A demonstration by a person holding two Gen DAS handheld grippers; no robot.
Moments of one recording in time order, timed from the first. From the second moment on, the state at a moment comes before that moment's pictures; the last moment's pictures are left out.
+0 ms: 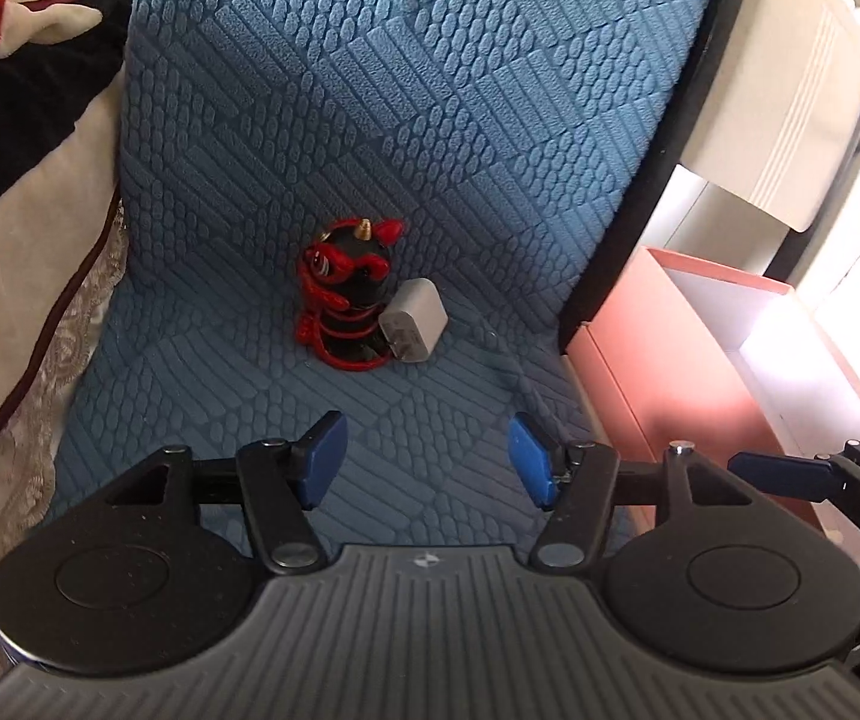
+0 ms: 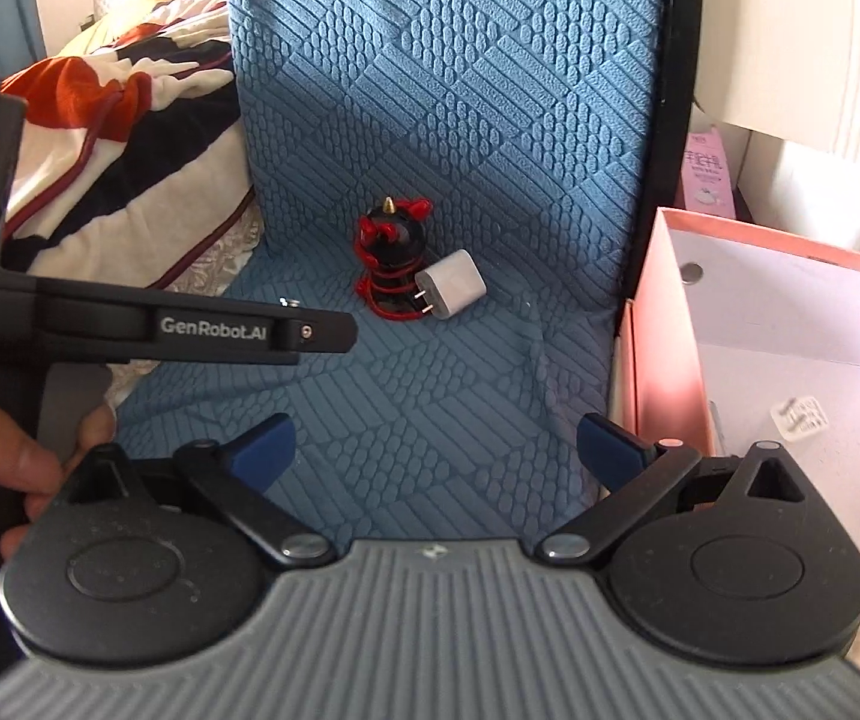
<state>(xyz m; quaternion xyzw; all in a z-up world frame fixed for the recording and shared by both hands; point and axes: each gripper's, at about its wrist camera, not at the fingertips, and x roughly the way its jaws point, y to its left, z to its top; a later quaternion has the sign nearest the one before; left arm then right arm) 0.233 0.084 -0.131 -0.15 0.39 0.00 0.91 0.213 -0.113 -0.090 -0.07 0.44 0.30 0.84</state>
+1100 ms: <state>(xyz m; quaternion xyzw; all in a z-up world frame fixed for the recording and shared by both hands) 0.332 0.135 -0.168 -0.17 0.43 -0.01 0.89 0.301 -0.058 -0.147 -0.07 0.48 0.32 0.82</state>
